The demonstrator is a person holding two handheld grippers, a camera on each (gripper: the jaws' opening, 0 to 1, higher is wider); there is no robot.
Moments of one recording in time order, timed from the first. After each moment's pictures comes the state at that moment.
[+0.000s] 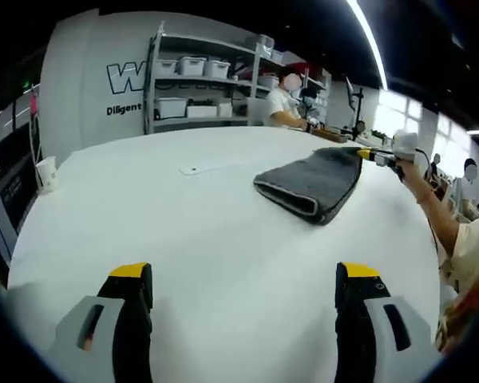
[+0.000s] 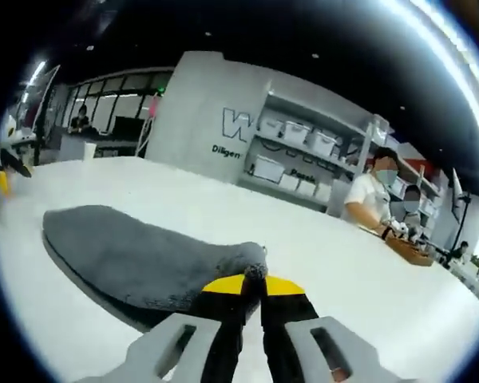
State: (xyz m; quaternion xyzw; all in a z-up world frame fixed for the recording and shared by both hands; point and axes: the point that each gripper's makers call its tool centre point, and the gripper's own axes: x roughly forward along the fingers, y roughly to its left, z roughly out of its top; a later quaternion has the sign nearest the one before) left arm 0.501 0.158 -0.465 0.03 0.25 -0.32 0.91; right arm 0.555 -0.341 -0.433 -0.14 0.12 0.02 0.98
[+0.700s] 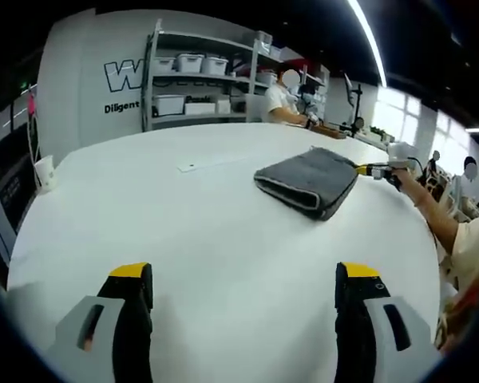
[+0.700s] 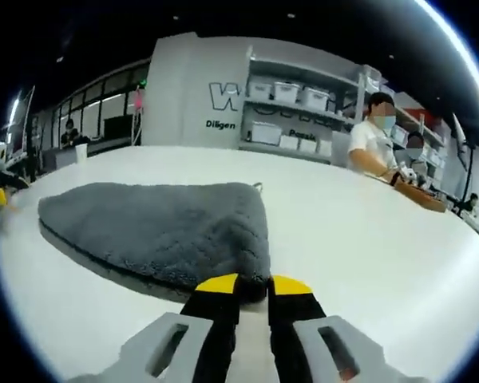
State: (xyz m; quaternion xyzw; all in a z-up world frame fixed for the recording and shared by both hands) left arm 0.499 0.157 -0.469 0.04 0.26 -0.32 0.91; right arm 0.536 -0.365 -0.495 -0.07 0.20 0.02 0.98
